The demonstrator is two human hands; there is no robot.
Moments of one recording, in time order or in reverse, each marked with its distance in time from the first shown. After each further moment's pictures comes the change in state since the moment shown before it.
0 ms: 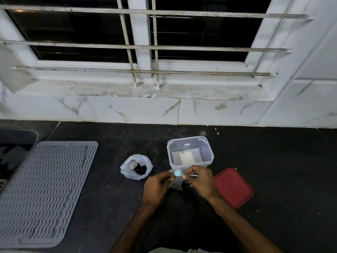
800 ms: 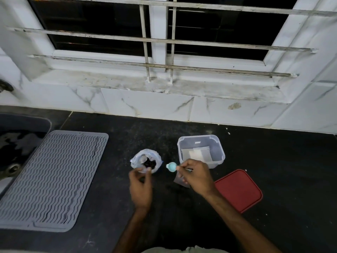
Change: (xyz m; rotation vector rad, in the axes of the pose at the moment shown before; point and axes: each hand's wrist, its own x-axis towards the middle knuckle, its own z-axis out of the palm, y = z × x) left_hand -0.036 -0.005 -0.042 -0.390 0.578 -0.380; right_hand -0.002 -0.047 0.035 0.150 -0.105 -0.012
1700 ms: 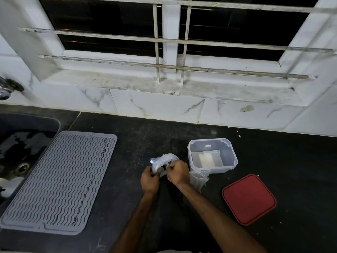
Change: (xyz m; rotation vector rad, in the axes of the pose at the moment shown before) left_hand 0.073 -0.041 0.019 0.037 -0.167 -0.127; right_hand 0.074 0.029 0.112 -0.373 0.078 0.169
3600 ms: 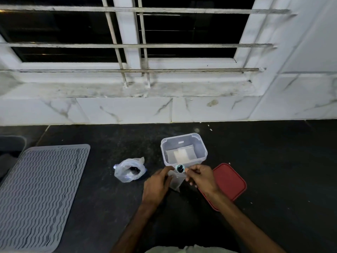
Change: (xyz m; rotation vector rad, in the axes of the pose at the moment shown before) left_hand -0.071 0.037 0.057 0.749 -0.406 0.640; right_hand -0.061 0.092 -0.148 0.519 0.028 0.057
